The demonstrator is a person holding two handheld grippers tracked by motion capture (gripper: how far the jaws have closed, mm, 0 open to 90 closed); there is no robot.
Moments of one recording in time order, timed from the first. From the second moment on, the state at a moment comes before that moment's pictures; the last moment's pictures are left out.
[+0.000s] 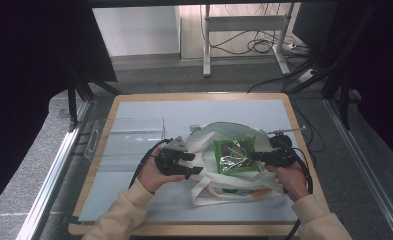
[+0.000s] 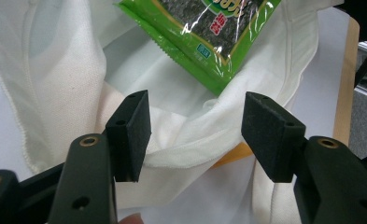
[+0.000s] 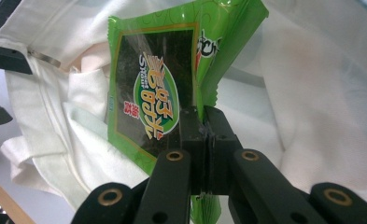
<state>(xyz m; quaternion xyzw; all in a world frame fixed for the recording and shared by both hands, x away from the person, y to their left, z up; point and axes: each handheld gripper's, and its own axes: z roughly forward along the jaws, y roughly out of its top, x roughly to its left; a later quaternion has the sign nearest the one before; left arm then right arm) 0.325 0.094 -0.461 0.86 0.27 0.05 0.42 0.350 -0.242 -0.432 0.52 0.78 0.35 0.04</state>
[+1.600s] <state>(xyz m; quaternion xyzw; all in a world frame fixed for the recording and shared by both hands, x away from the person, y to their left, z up) 0.326 0.120 -0.433 0.84 0.27 0.07 0.46 0.345 -0.225 -0.376 0.39 0.82 0.42 0.10</state>
